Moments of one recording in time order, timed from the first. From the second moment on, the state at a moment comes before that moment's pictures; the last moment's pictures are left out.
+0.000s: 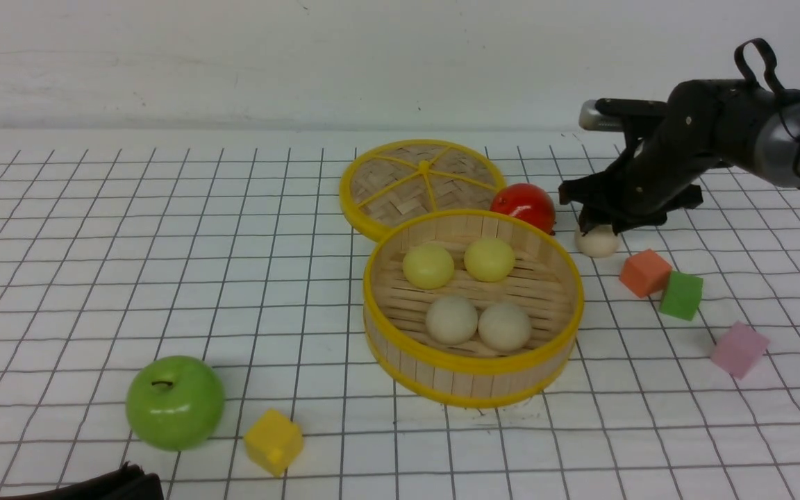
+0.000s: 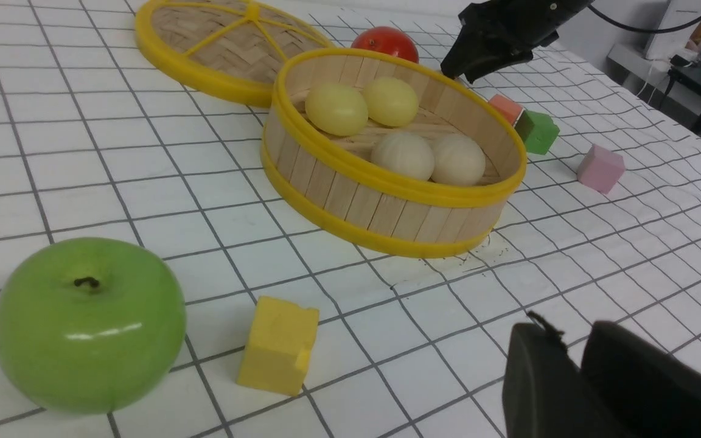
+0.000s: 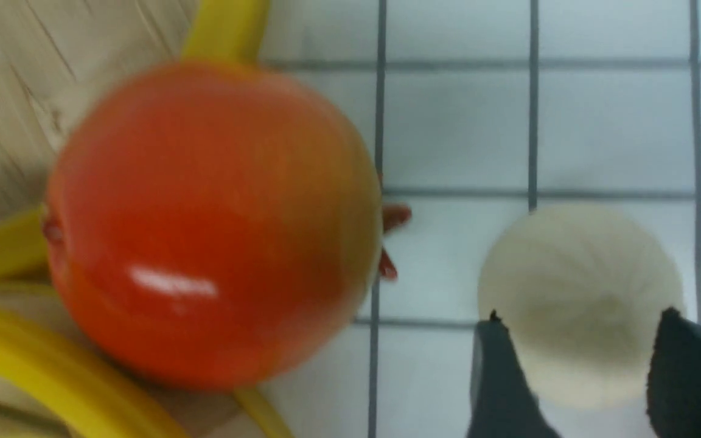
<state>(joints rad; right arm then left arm) 0.13 2.27 -1.93 0.11 0.70 0.06 -0.61 0.38 -0.15 -0.25 0.04 -0.05</state>
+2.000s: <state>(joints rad) 0.29 1.90 -1.53 0.31 0.70 -0.23 -0.61 0.38 -0.15 -0.25 0.04 -0.05</state>
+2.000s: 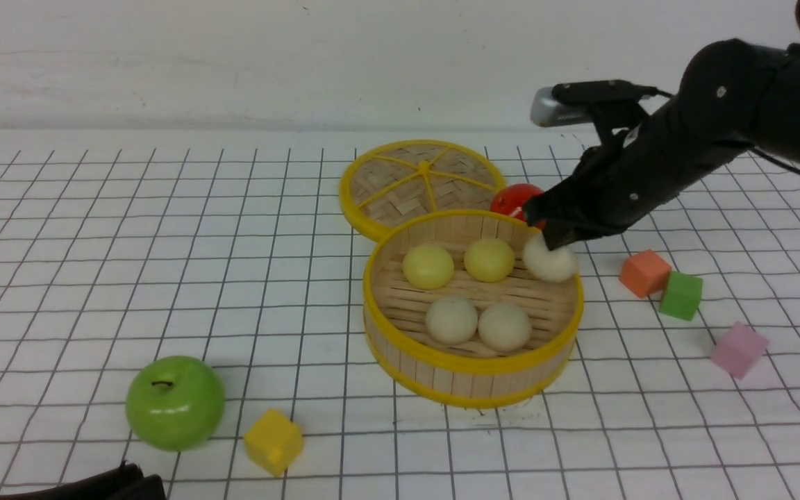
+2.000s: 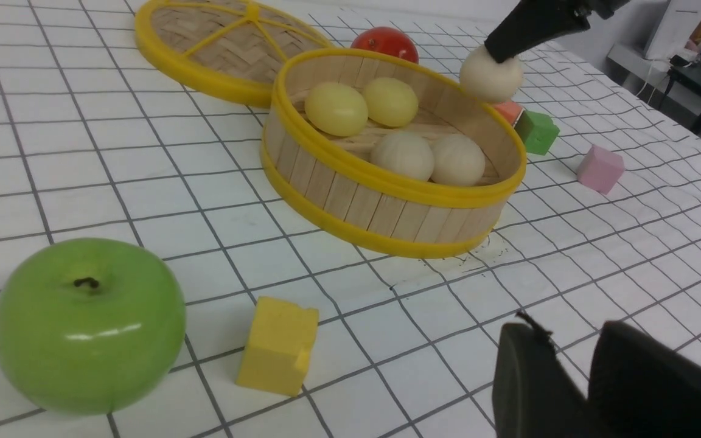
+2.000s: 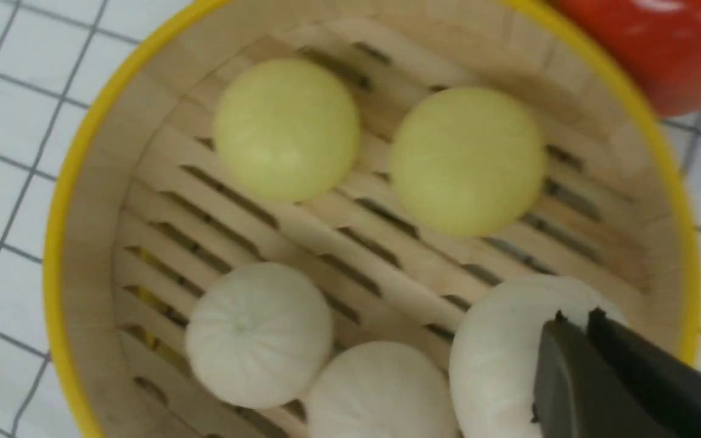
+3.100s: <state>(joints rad) 0.31 1.82 -1.50 0.22 0.74 -0.13 -0.61 0.38 -0.15 -0.25 0.04 -0.05</state>
